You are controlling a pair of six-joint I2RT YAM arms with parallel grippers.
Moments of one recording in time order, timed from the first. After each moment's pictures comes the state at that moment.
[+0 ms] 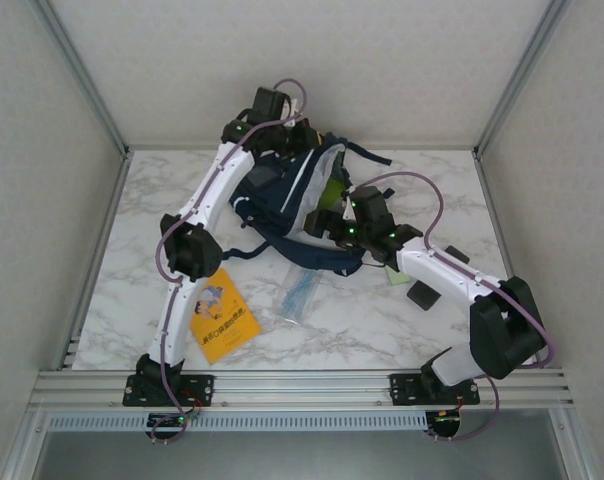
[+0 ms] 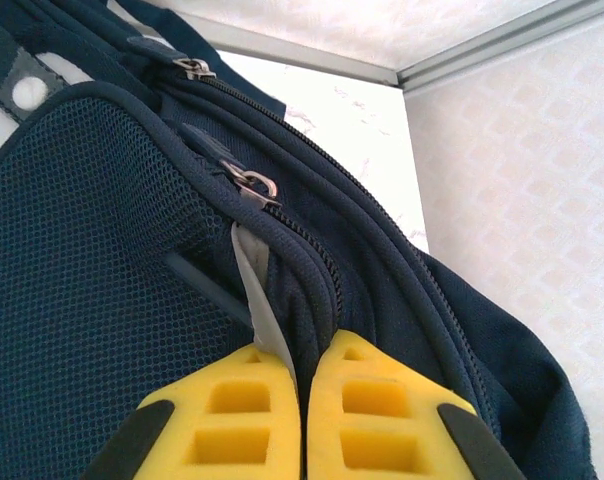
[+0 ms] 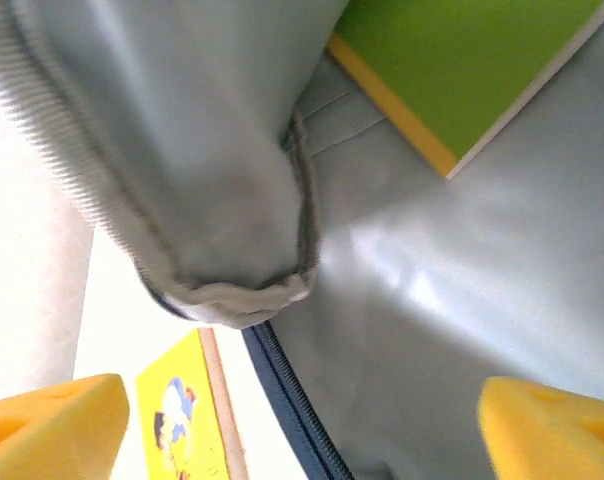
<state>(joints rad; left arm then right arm) -0.47 2.45 2.65 -0.84 0.44 -0.69 0.59 1.46 0.99 -0.18 -0.30 0.73</state>
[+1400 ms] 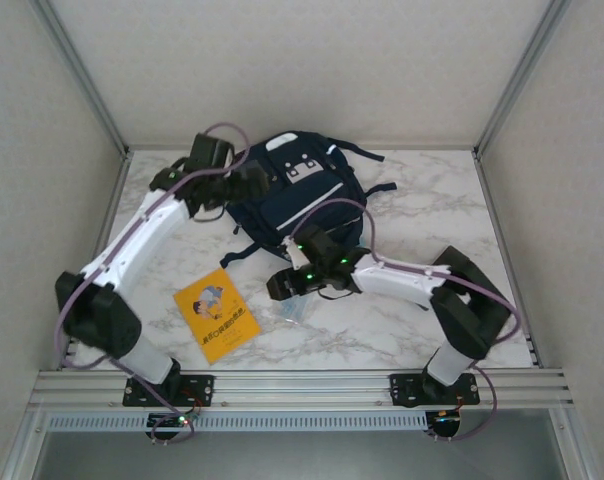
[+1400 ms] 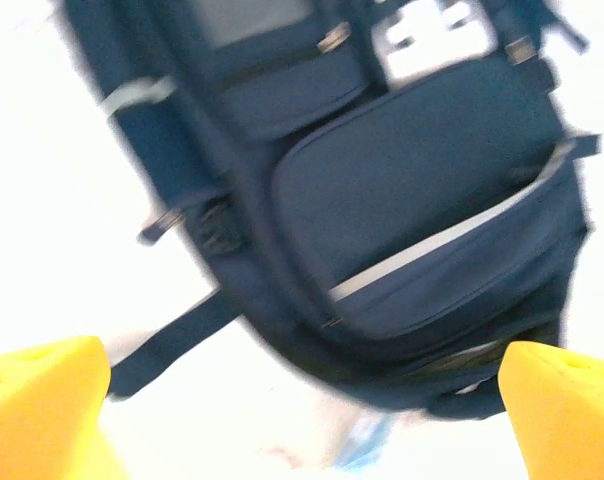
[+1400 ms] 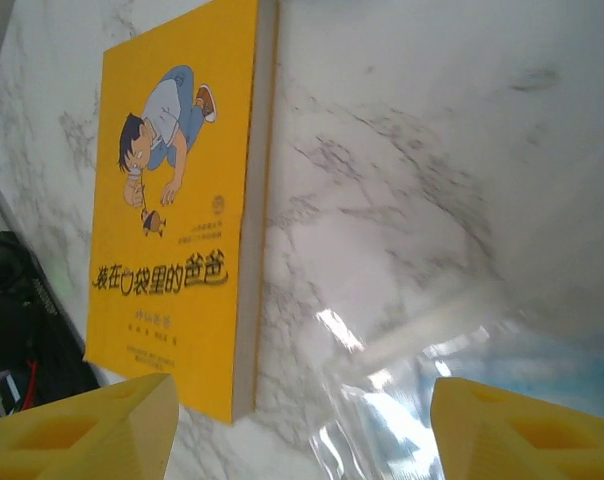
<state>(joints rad) -0.38 1.51 1.39 -0.80 0.00 -0.60 0.93 1.72 1.05 -0.22 -0.39 0.48</state>
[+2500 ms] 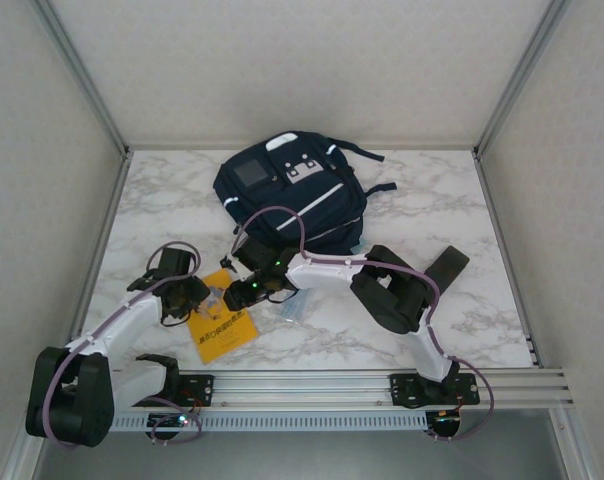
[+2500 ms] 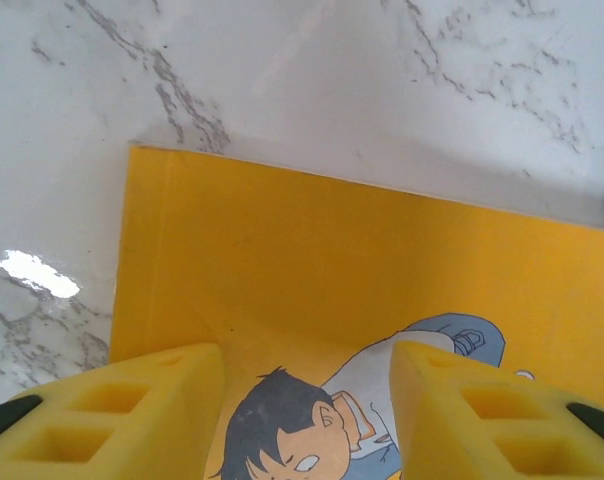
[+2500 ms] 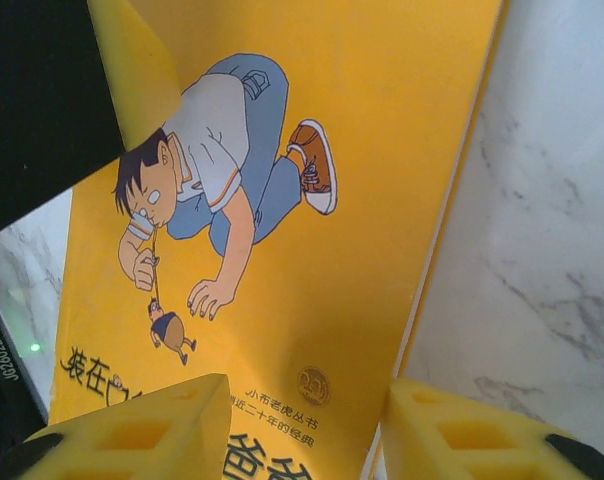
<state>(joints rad) -0.18 1.10 0.46 -0.54 -0.05 -0.90 1.08 2.12 1.46 -0.33 -0.38 0.49</state>
